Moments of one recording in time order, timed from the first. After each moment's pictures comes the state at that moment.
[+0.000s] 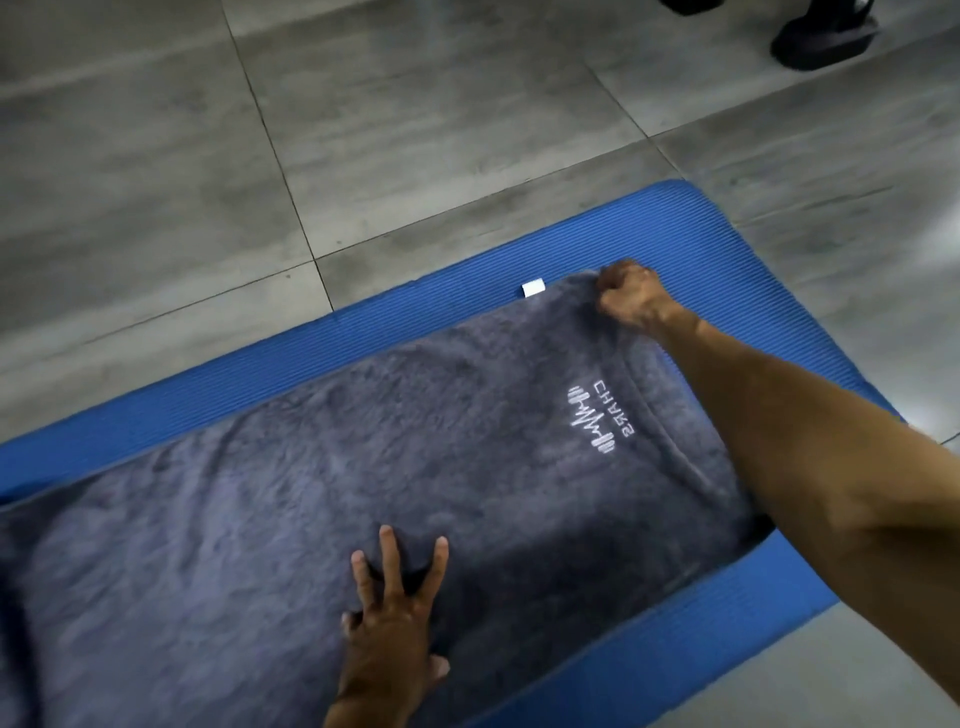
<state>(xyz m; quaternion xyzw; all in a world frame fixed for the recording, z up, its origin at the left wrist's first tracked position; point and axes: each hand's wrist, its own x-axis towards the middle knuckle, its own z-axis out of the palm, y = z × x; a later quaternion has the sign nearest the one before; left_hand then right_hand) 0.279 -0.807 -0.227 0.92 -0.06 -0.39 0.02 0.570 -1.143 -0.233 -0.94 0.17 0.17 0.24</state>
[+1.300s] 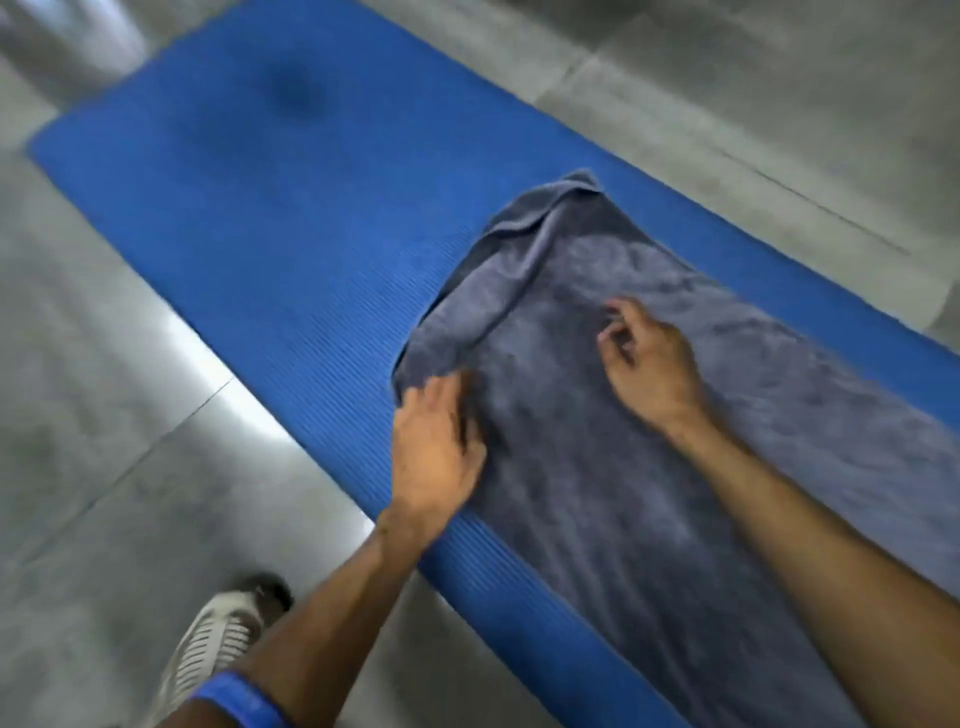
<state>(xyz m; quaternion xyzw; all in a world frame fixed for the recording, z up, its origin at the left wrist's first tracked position) 0.117 -0.590 -0.232 0.85 0.45 0.17 0.24 0.344 -0.652 -0.230 -0.84 -0.45 0.14 0.27</state>
